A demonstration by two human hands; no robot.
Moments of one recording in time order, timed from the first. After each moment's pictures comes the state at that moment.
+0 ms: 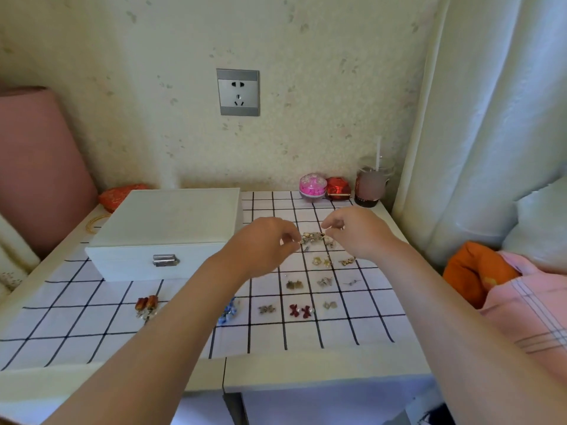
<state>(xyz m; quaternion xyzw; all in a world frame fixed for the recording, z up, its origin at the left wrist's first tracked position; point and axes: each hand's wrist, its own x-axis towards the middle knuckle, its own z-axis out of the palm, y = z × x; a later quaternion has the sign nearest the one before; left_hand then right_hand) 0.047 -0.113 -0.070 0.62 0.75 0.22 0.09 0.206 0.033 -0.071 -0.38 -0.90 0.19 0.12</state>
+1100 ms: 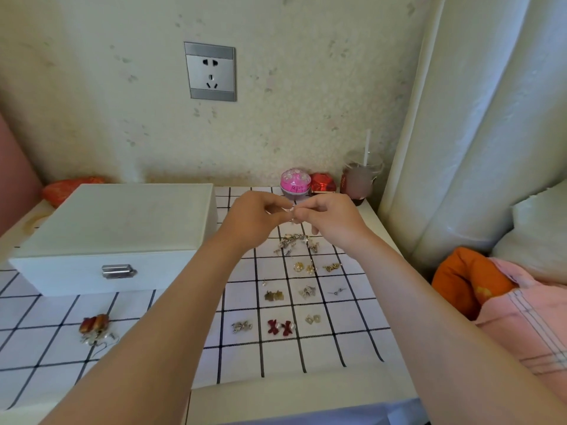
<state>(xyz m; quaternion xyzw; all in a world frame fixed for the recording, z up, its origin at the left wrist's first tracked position) 0.029 -0.042 -0.083 0.52 0.72 0.43 0.18 0.179 0.052 -0.076 -0.33 -0.80 0.43 0.27</state>
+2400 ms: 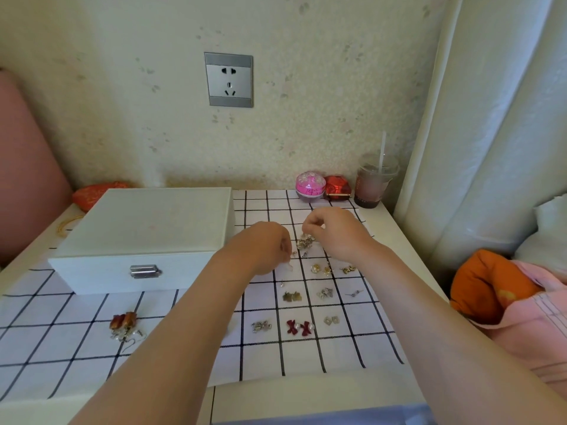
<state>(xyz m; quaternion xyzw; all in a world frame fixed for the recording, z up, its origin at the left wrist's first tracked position) 0.030 -0.070 -0.086 0.58 0.79 0.12 0.17 0.166 0.045 -0.091 -0.36 -0.89 0.24 0.15</state>
